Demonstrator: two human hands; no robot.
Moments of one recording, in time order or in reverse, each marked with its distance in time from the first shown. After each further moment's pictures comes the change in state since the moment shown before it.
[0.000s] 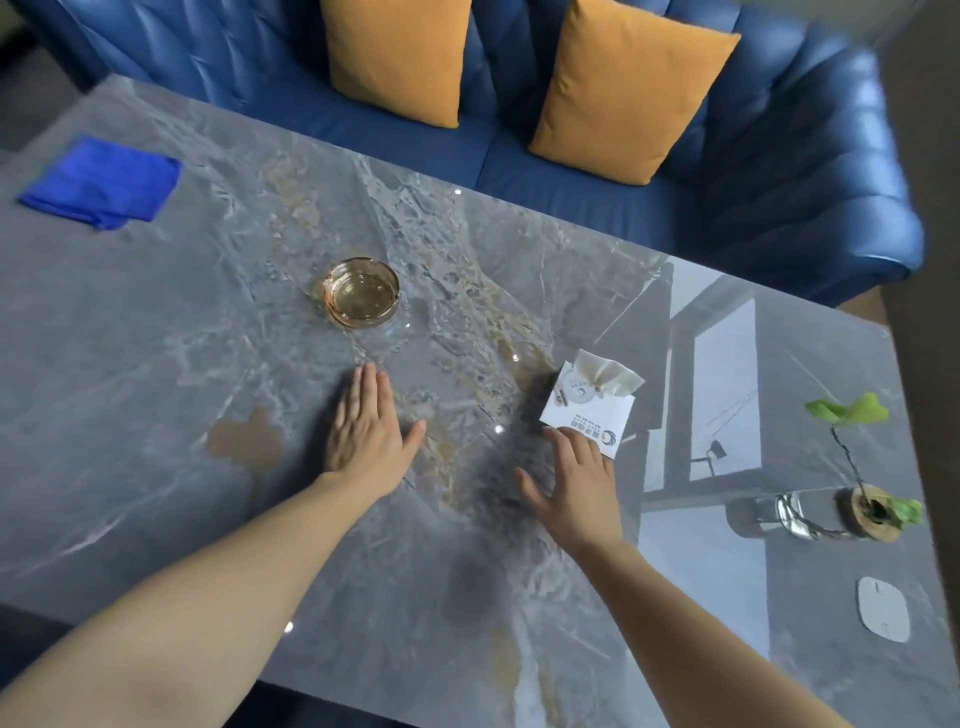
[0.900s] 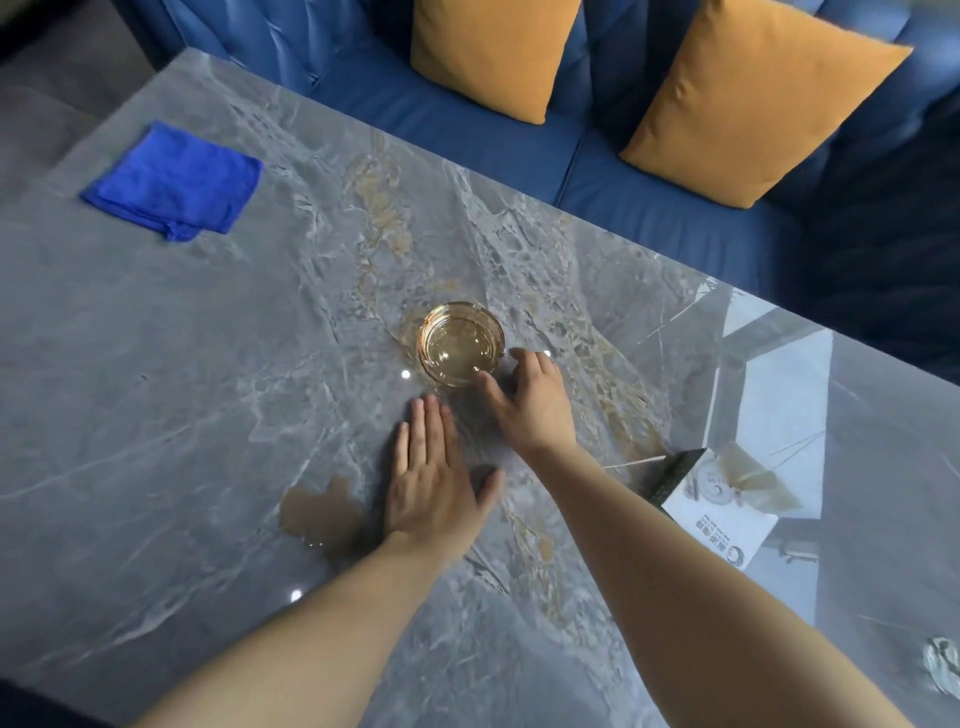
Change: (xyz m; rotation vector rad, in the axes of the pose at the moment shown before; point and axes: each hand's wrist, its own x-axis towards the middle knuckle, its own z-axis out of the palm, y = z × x) left_hand 0.051 -0.038 0.003 0.037 0.050 -0.062; right_hand 0.215 -0.176 0.060 0.281 -0.078 0.005
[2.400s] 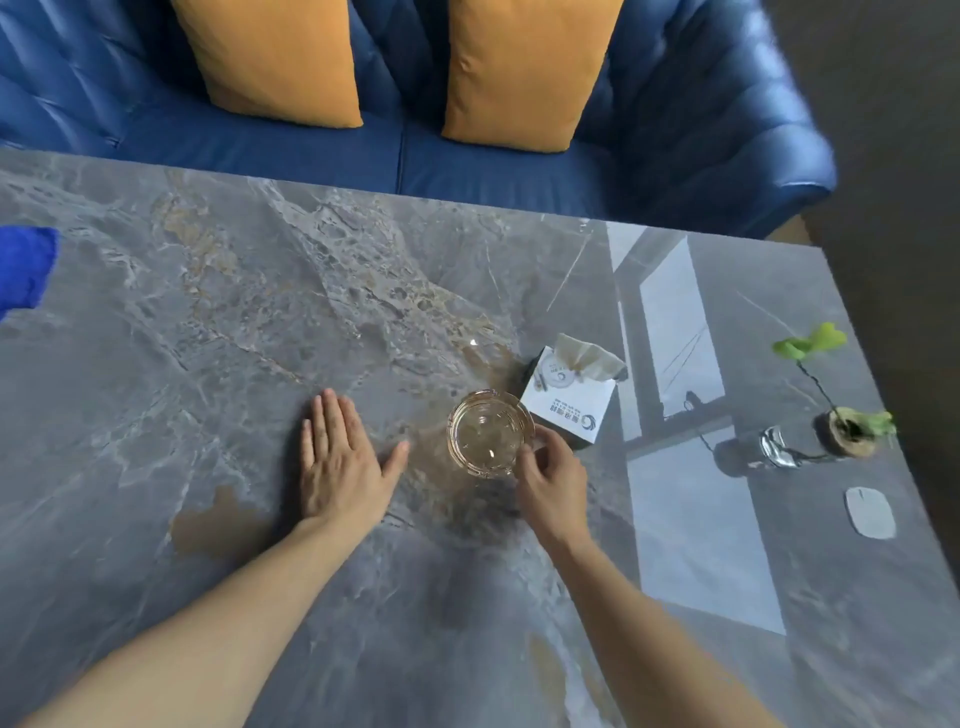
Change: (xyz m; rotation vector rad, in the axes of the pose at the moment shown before) left_hand -0.020 0.017 0.006 -0.004 0.062 0.153; right_hand -0.197 0.109 -0.055 0.526 0.394 0.520
